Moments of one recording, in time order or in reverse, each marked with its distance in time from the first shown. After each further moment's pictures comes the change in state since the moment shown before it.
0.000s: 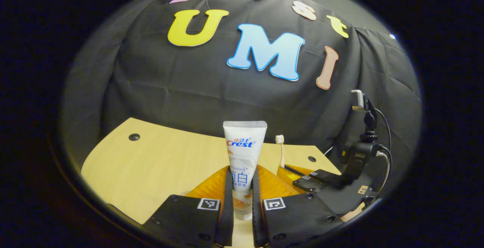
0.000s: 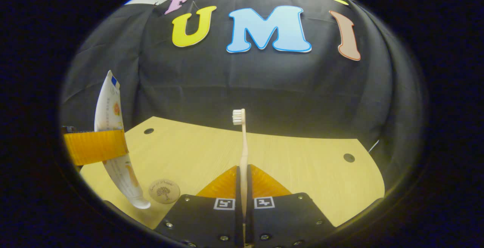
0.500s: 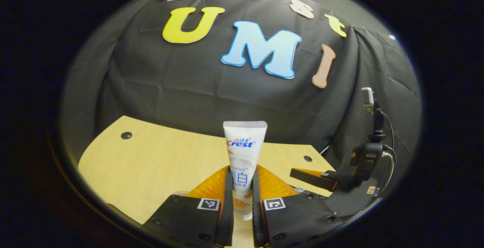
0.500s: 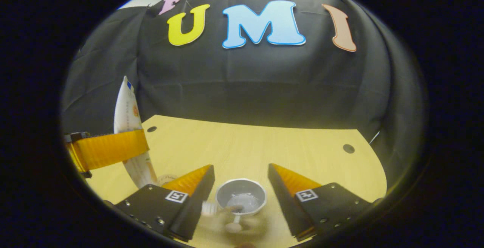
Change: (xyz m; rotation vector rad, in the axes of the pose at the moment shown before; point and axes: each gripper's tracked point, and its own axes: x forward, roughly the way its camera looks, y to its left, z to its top) left arm 0.017 -0.019 -0.004 -0.001 0.008 -0.045; right arm -0.023 -0.010 -0.005 0.064 0.041 0.013
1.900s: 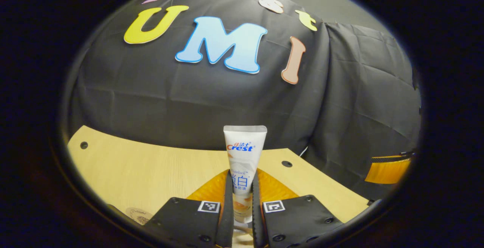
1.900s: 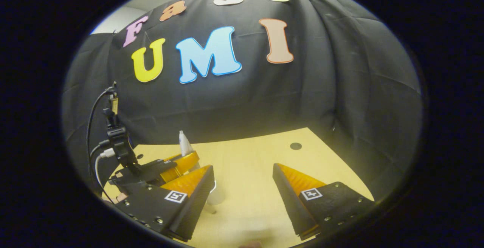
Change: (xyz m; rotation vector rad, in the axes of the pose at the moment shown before) left arm 0.106 -0.086 -0.032 0.093 -0.057 -0.228; right arm -0.141 -0.099 0.025 0.208 -0.114 -0.197
